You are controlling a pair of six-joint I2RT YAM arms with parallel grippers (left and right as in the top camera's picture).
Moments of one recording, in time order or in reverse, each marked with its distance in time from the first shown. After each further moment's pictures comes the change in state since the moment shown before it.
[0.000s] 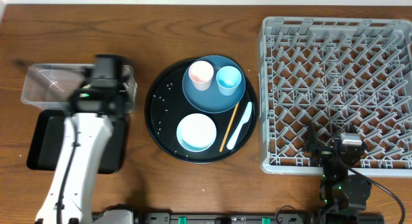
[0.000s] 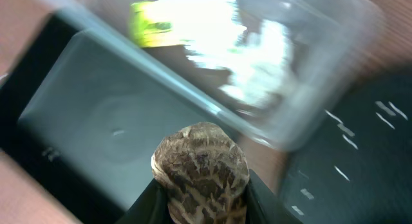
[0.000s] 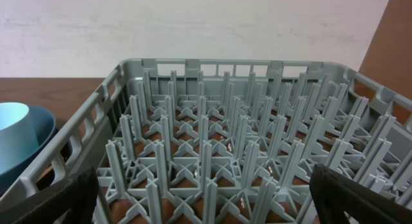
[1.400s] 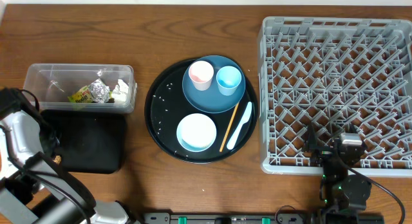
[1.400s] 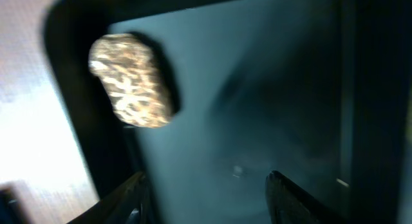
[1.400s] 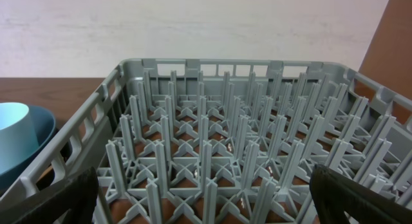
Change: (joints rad) left arm 0.698 0.296 -0.011 0.063 0.227 -0.137; right arm 0.000 0.000 0.000 0.000 0.000 0.000
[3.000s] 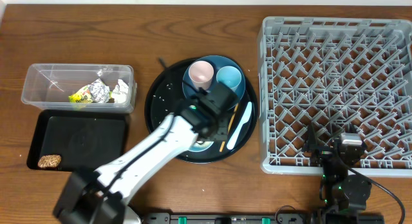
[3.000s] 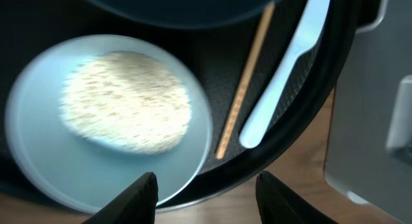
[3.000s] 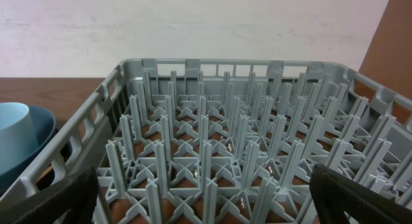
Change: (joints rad) left arm -1.459 -0.057 0.027 0.037 0.104 -0.077; right arm 0.000 0.000 0.000 0.000 0.000 0.000
